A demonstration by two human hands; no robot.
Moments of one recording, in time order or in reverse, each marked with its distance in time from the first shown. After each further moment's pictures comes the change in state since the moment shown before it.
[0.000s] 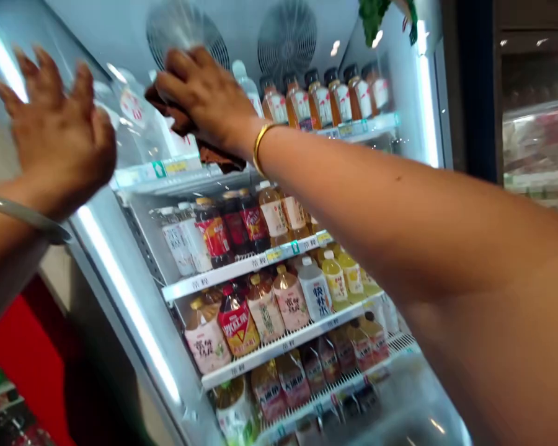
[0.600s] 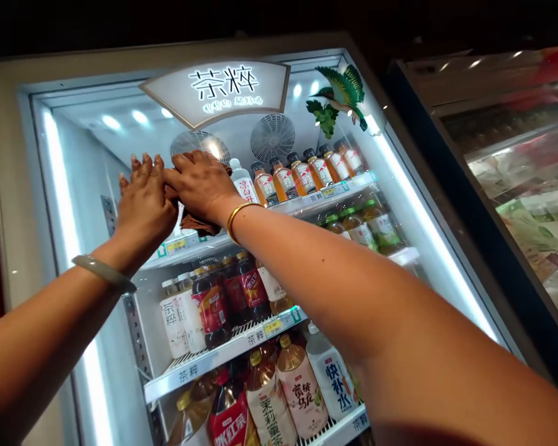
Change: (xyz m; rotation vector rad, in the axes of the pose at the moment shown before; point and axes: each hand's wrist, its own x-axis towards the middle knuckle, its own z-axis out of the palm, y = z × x) left_hand 0.042 0.086 -0.001 -0.325 0.190 0.305; right_hand 0.018 0.009 0.007 -0.150 0.060 0.058
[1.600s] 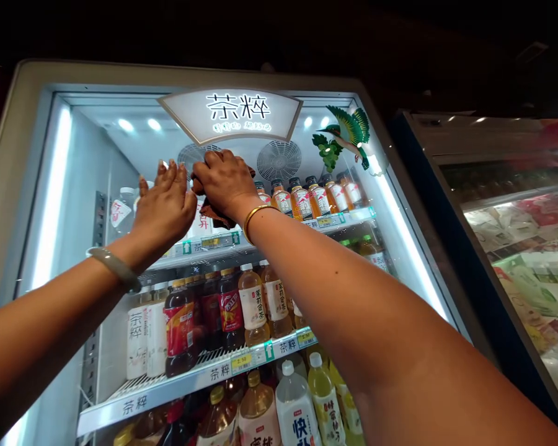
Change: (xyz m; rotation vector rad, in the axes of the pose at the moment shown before) left_hand 0.019 0.045 0.019 0.038 -0.025 -0.071; right_hand 0.007 0.066 0.006 -0.008 0.150 -0.004
